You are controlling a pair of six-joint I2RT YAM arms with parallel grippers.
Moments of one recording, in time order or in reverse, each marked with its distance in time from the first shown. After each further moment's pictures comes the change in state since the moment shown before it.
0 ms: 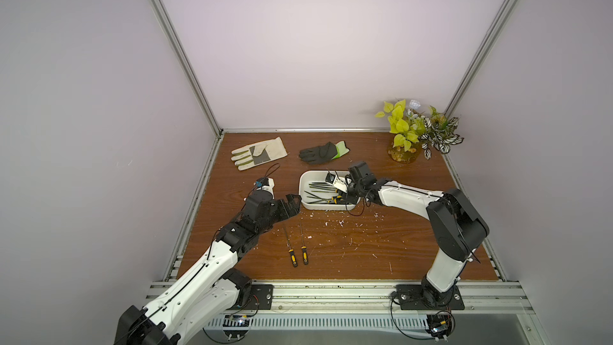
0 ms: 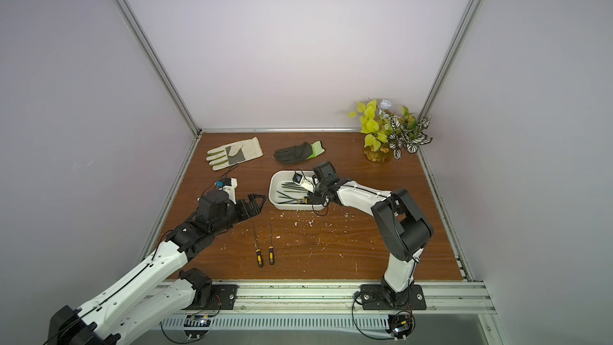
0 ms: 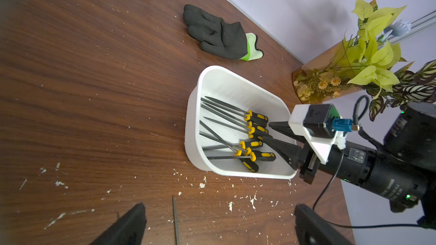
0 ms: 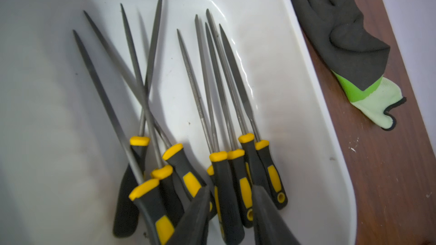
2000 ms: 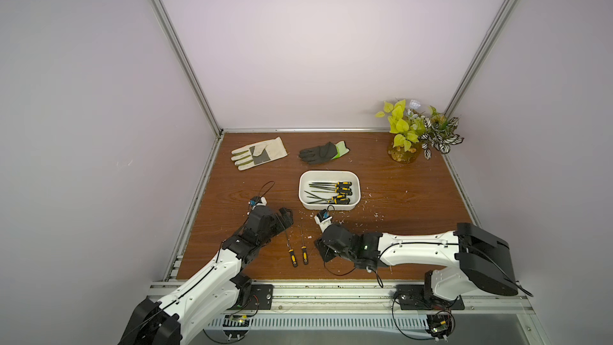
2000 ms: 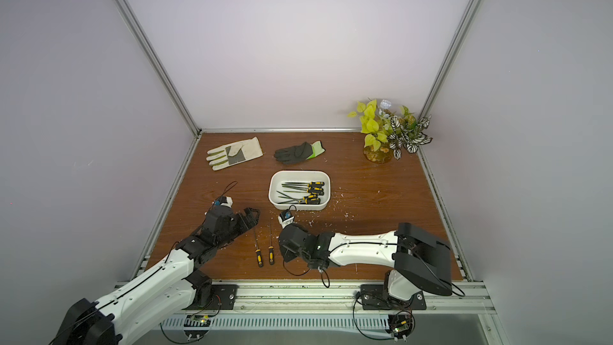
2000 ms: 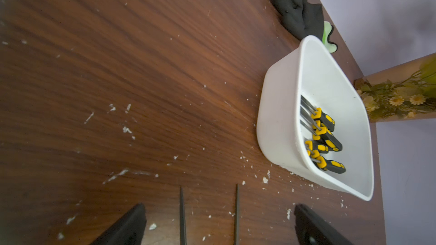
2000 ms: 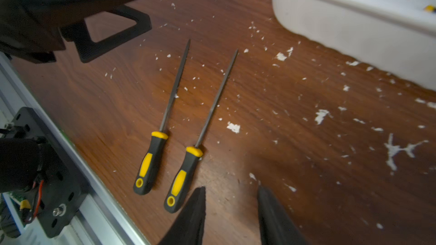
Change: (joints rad) left arm 0.032 0.001 -0.260 0.126 -0.089 -0.150; right arm 0.691 -0.208 -0.253 0.046 0.264 1.315
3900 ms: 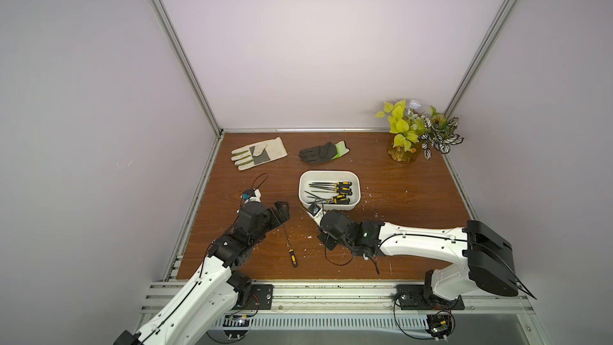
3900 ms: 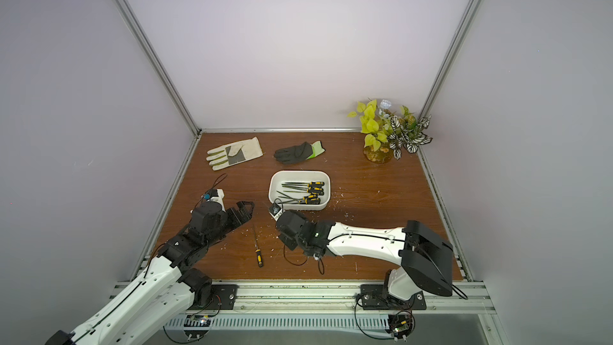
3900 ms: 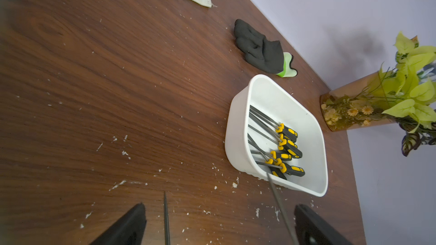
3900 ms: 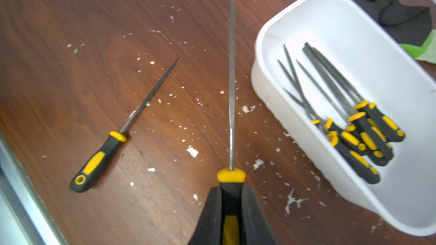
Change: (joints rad) left arm 0.000 -0.191 0.161 -0.229 -0.039 0.058; right arm -0.140 -0.077 0.120 -0.167 0.067 -0.569
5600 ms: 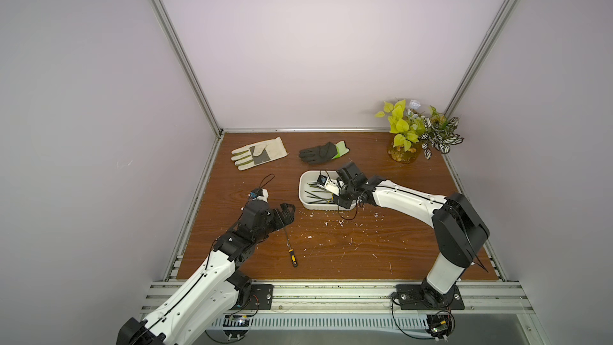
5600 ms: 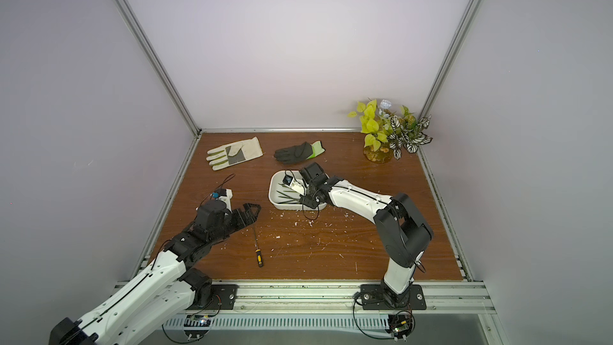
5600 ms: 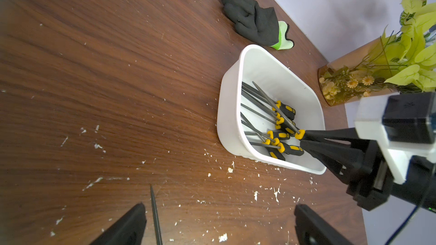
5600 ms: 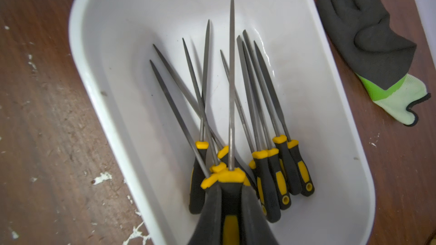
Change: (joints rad) left arm 0.000 0.097 -0.023 0.070 0.118 0.048; right arm -0.433 0.262 0.235 -0.122 -0.281 -0.625
